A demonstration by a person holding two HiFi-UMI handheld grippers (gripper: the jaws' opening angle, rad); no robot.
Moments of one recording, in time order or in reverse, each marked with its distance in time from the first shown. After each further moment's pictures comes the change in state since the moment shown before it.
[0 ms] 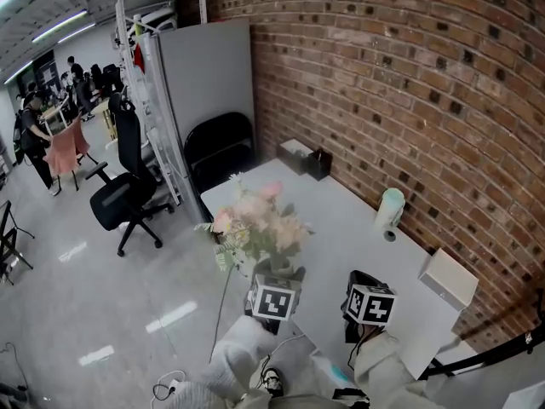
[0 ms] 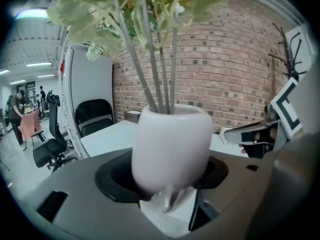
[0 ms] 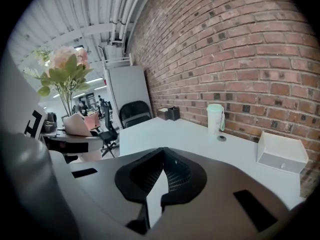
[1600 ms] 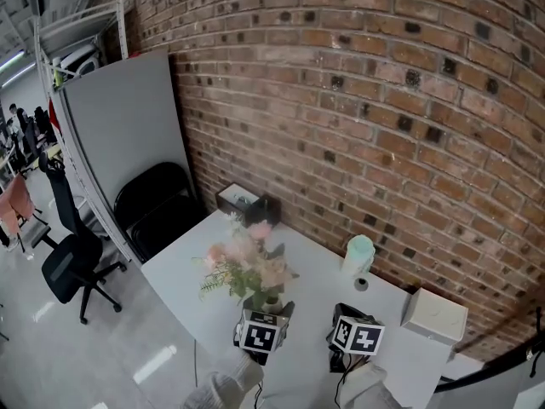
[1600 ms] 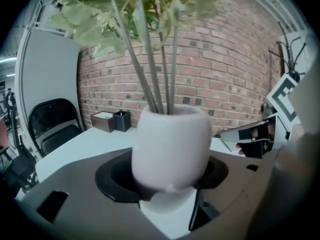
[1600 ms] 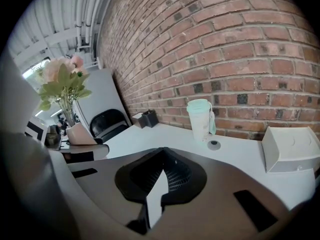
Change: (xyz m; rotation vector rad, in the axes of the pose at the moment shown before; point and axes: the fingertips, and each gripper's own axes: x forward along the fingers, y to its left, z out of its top) left arm 0.202 -0.021 0.075 0.105 0.037 -0.238; right arm 0.129 -0.109 0.050 0.226 0.013 -0.154
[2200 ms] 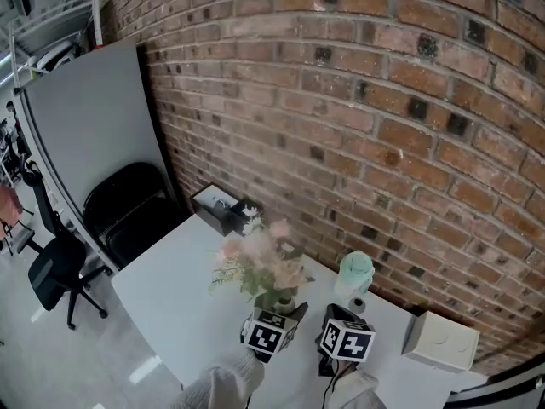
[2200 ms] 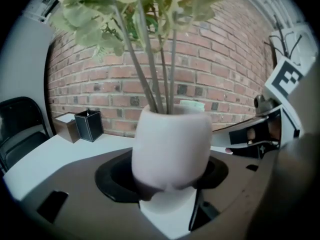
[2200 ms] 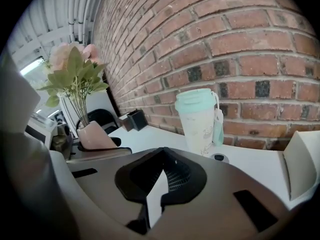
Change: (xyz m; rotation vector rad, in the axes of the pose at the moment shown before) left arm 0.163 -0.029 0.022 0.091 -0.028 -0.166; right arm 0.116 -0.054 0.024 0.005 -0.011 -0.019
